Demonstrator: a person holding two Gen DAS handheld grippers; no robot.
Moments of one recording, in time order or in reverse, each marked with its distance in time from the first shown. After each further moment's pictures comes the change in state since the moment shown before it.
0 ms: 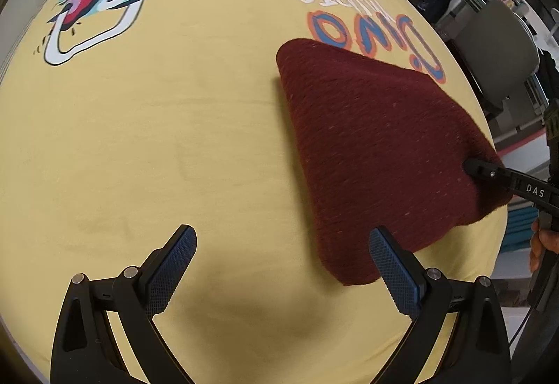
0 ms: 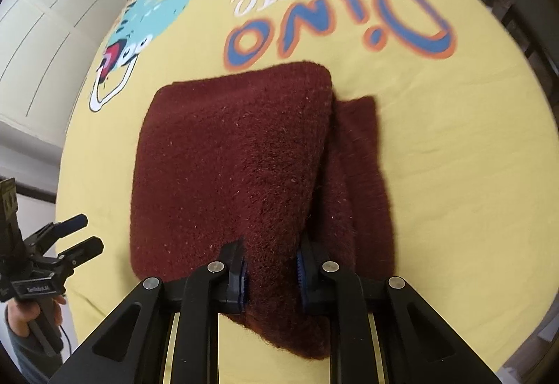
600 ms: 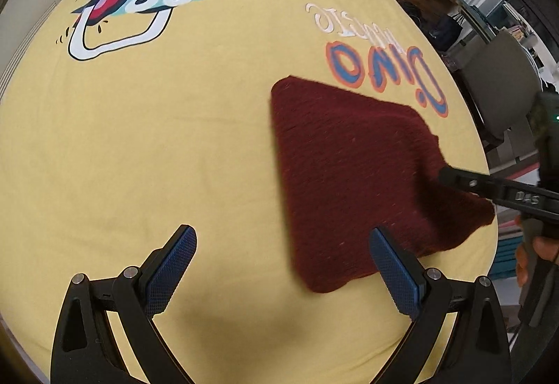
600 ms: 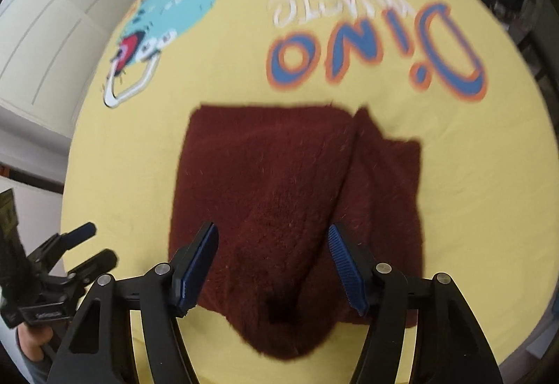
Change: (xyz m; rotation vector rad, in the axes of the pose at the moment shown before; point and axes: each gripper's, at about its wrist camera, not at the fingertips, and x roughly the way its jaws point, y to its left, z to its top) left arm -0.030 0.018 0.011 -0.085 -0.056 0.002; right arm 0.024 0.063 0.039 -0.050 0.105 0.007
